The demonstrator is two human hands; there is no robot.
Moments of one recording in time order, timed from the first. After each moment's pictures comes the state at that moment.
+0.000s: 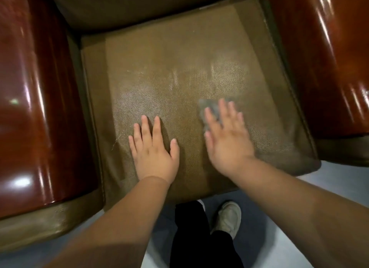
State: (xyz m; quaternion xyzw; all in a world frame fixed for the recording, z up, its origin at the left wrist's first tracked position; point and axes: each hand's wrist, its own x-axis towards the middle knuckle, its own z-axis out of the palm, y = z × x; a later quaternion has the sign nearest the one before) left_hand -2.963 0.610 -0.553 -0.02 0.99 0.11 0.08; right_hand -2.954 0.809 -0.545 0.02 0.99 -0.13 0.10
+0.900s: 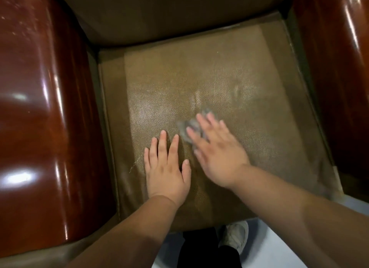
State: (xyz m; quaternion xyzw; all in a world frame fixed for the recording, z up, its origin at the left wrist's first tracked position) left_hand -2.991 0.581 -0.558 0.05 0.99 0.12 0.09; right_hand -3.021 0.762 -0.545 -0.10 0.98 -0.12 0.13
